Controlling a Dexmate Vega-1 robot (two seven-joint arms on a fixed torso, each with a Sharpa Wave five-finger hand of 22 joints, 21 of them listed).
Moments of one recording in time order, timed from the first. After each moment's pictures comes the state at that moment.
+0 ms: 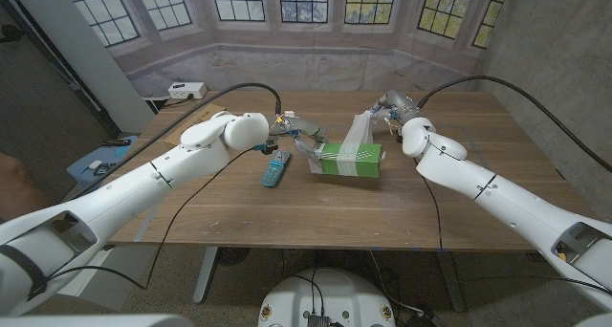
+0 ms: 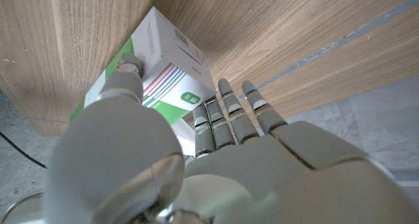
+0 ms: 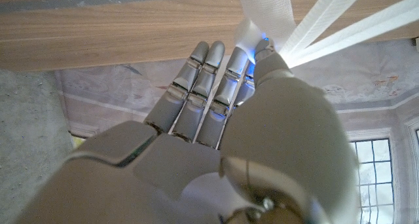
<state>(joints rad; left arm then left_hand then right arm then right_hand) 0.54 0.81 0.75 -1.90 0.49 0.08 -0.50 0.92 -0.02 0.40 -0.16 0.19 0.56 -0.02 0.42 0.25 0.46 -0.11 0.54 0.59 0.48 -0.07 0.21 0.36 0.31 0.06 0.25 0.20 -0.62 -0.70 -0.73 -1.84 -0.24 -0.69 -0.22 1.24 0.06 0.24 -0.16 0.19 1.07 -0.09 0.31 0.23 1.04 -0.11 0.45 0.35 0.89 -0.12 0.31 0.38 0.84 -0.10 0.23 0.18</state>
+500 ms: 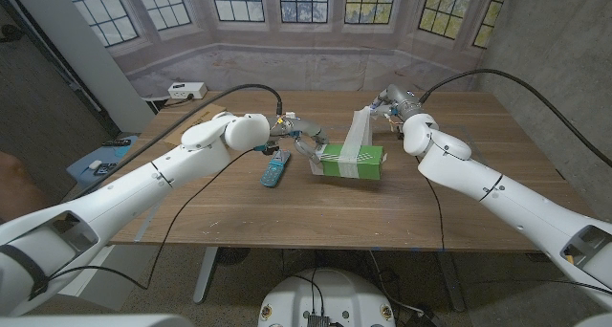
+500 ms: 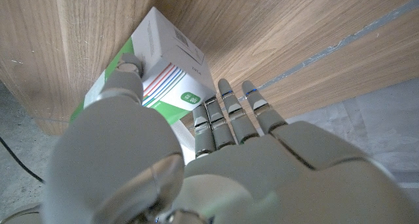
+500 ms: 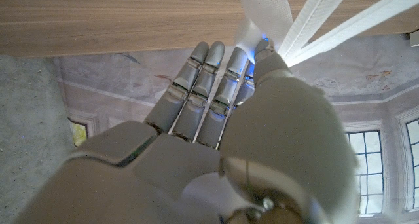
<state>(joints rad) 0.55 0.80 0.75 -1.90 0.48 0.07 -0.50 0.92 -0.02 0.40 -0.16 0.19 0.56 -0.02 0.42 0.25 0.46 -0.11 0.54 0.59 0.48 -0.07 0.21 0.36 0.31 0.06 0.25 0.20 -0.64 -0.73 -0.72 -1.93 -0.27 -0.74 -0.21 1.24 0.06 0.23 -0.16 0.19 1.06 -0.09 0.31 0.23 1.04 -0.11 0.45 0.36 0.89 -0.12 0.31 0.38 0.84 -0.10 0.23 0.18</state>
